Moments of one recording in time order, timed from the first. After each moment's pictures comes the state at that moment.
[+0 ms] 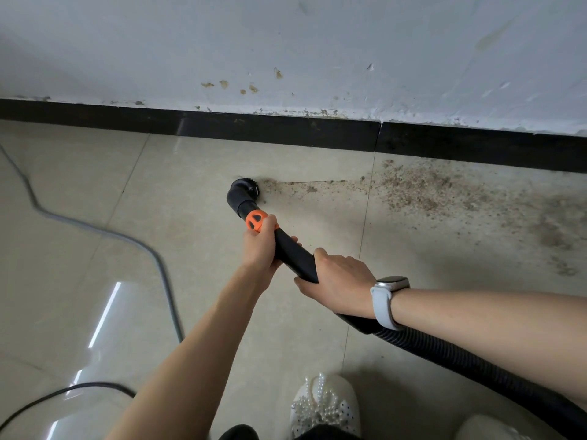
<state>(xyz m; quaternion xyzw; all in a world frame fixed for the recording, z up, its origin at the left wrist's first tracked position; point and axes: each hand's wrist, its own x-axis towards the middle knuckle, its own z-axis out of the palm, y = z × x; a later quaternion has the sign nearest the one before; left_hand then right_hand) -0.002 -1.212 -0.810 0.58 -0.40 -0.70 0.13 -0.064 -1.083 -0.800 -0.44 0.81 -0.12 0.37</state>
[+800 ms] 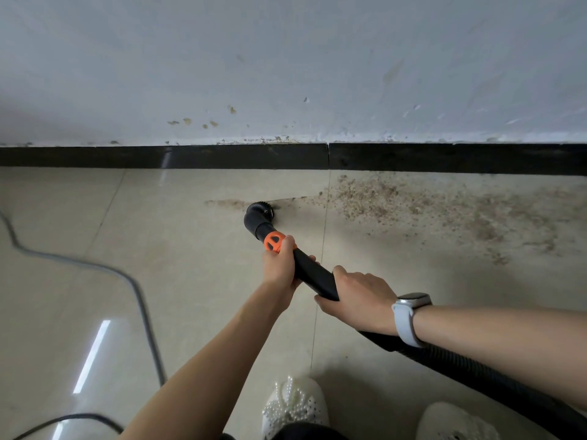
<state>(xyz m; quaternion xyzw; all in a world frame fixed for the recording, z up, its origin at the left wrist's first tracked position) -0.046 -1.125 -0.801 0.56 -0.40 -0.72 0.08 -0.099 -0.991 -0.788 -0.40 0.84 -0.11 0.35</state>
